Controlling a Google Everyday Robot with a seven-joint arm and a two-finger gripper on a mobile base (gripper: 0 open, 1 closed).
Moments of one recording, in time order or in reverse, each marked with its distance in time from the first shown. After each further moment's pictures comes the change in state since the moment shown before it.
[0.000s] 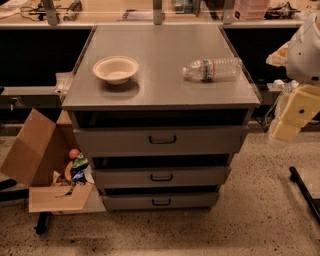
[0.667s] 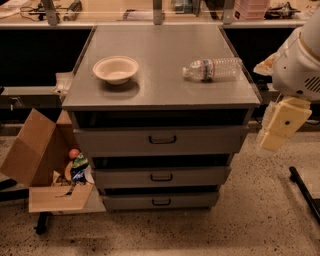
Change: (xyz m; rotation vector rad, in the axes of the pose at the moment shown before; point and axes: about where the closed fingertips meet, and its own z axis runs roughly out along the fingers) arm -0.014 0.014 0.017 -0.013 -0.028 -0.023
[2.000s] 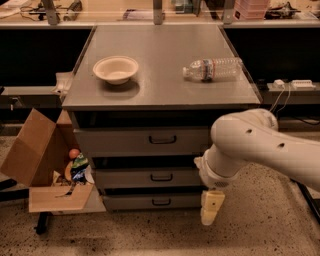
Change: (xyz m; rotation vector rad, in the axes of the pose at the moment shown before) arm 0.005 0.082 0.293 -0.234 0.014 -0.173
